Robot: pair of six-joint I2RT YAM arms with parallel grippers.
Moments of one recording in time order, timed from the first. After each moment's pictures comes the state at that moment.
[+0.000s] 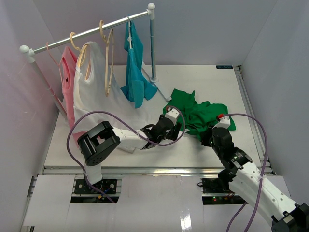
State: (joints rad) left arm -1.02 1.82 0.92 0.35 -0.31 -0.31; right arm 0.56 0.56 0.35 -0.32 0.28 0.56
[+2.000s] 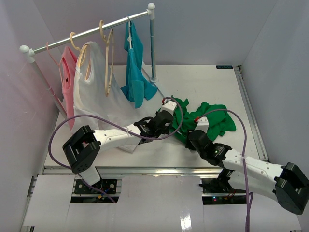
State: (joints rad) left arm -1.02 1.65 1.06 -0.06 -0.43 -0.35; right arm 0.89 0.92 0.38 -0.19 0.53 0.56
